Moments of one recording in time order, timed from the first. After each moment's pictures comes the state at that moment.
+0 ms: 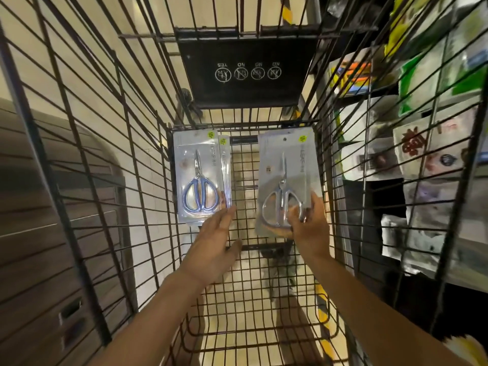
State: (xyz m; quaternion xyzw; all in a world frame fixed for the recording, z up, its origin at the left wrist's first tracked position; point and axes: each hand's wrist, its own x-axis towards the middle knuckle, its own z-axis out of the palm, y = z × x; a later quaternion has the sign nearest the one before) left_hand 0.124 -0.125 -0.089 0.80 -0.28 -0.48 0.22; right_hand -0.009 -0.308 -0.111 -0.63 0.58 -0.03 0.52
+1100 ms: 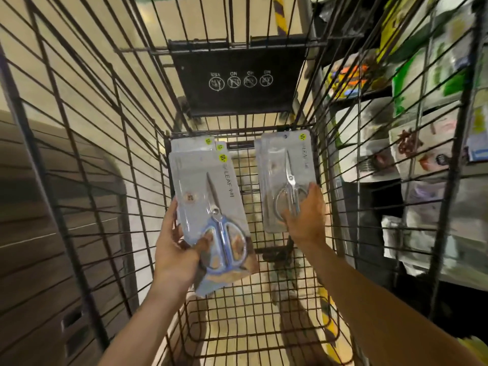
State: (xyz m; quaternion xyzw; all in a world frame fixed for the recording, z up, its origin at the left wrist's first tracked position) left_hand 0.135 -0.123 -0.020 0.72 0.12 -0.37 0.57; right_hand 0.006 -0.330 -0.136 -0.73 0.55 0.03 0.40
